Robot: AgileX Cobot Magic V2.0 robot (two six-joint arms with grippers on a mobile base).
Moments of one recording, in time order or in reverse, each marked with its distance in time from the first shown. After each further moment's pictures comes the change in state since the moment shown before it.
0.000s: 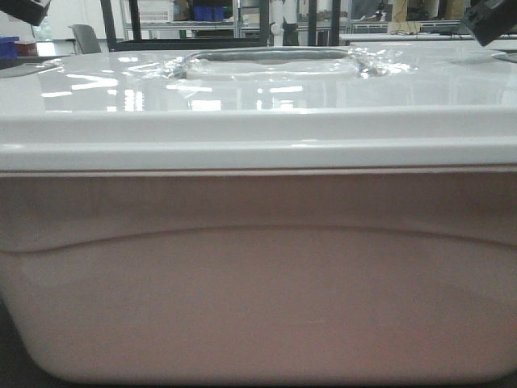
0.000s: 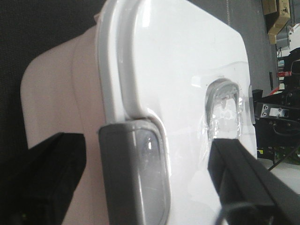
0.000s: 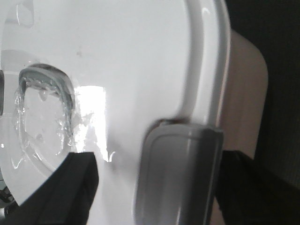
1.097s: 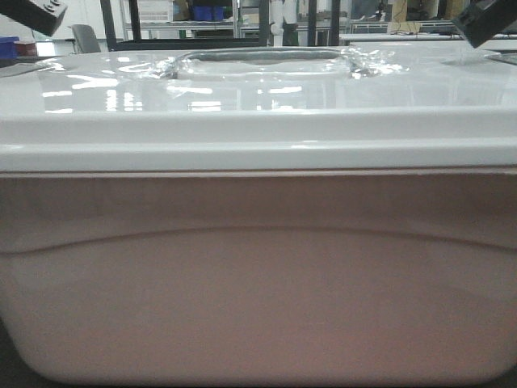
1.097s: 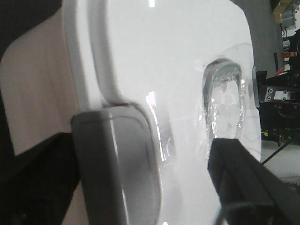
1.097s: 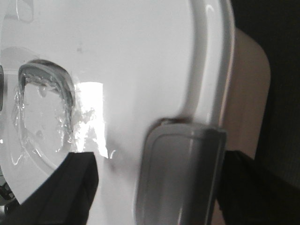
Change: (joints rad) left arm -0.061 0.000 0.000 0.024 -0.002 0.000; right arm 0.033 0.000 0.000 -0.002 -0.008 0.008
